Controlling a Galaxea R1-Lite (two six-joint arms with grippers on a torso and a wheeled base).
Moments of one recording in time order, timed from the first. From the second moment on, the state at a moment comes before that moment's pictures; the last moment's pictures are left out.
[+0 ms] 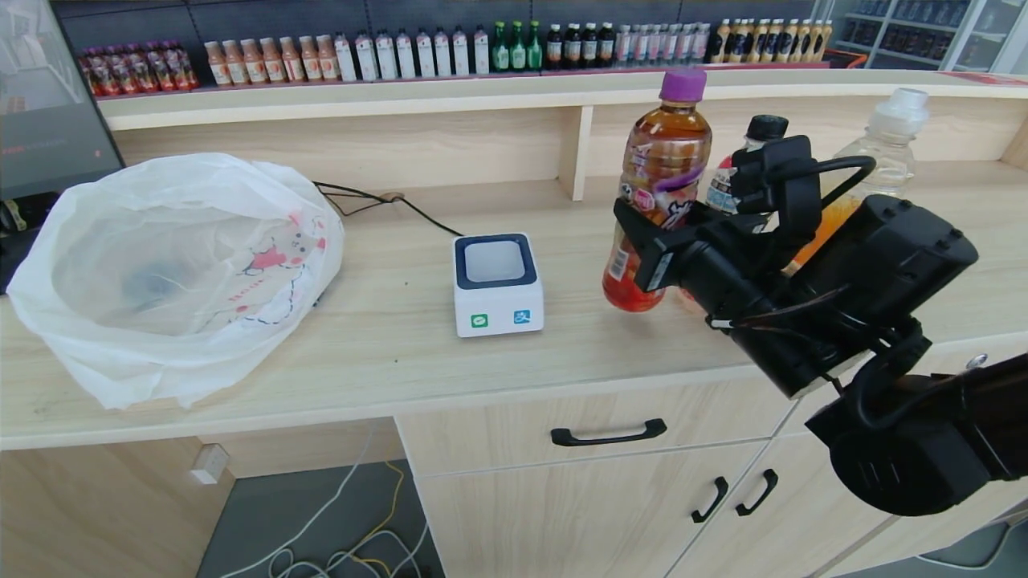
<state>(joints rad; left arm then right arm) 0.00 0.00 0.00 0.00 0.00 0.00 0.58 1.83 -0.86 -1.34 -0.16 -0.17</state>
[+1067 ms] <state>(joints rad) 0.00 0.00 0.00 0.00 0.00 0.00 0.62 1.51 -0.50 -1.37 -0.15 -0.10</state>
